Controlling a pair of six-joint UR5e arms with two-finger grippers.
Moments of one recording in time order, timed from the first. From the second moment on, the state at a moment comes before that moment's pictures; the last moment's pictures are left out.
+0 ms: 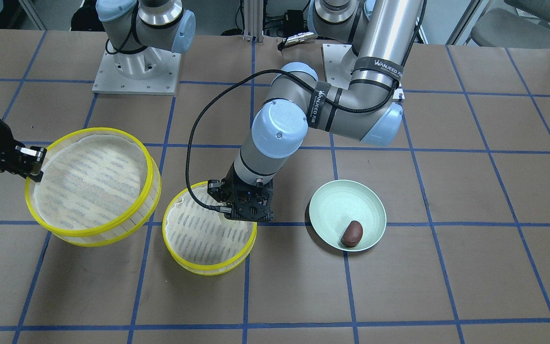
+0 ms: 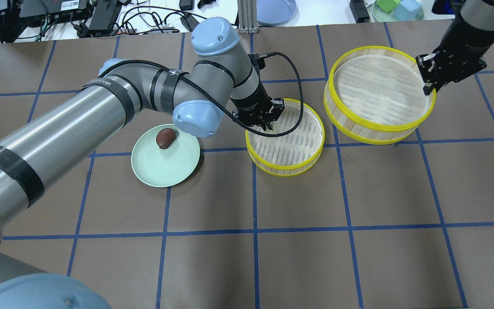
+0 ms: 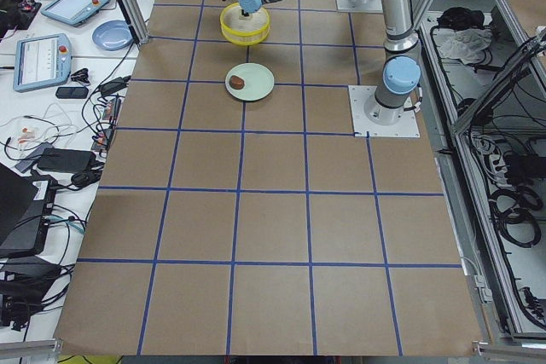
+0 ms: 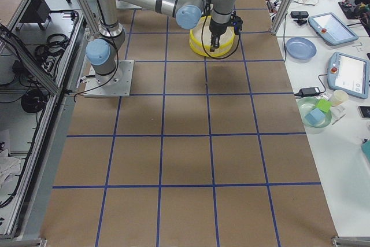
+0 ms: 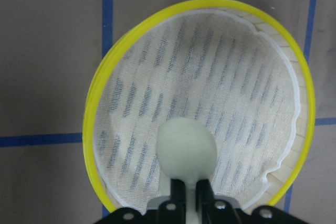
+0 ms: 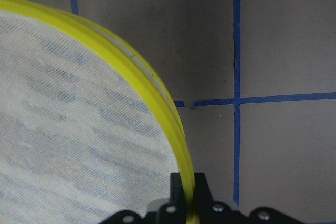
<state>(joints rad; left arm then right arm) -1.92 -2.04 -1.59 -1.00 1.28 -0.40 1.29 -1.41 1.55 -1.66 -1.57 -0.23</state>
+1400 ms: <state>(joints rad) -1.82 -1.98 -1.67 -0.96 1.50 -0.27 1.38 -1.37 1.56 -1.68 -1.58 -0.13</state>
